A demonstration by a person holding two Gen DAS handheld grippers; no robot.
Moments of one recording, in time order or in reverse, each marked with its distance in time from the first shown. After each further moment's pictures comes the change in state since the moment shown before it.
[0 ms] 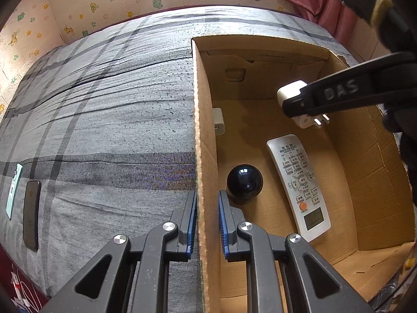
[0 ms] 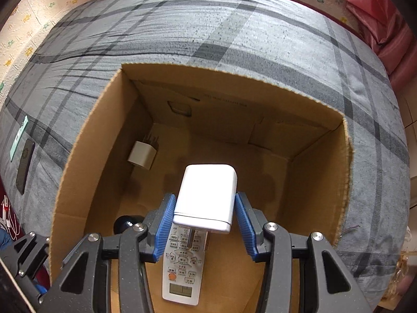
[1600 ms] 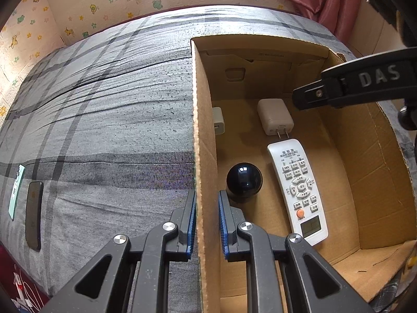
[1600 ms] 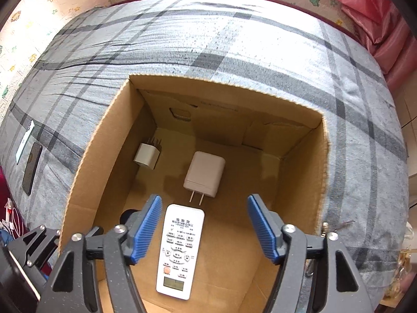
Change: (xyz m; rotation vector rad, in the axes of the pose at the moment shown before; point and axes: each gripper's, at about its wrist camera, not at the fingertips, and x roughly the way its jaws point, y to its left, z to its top) left arm -0.001 -0.004 -0.001 0.008 0.001 0.015; right arm -0.033 0.000 -0.015 0.008 -0.059 0.003
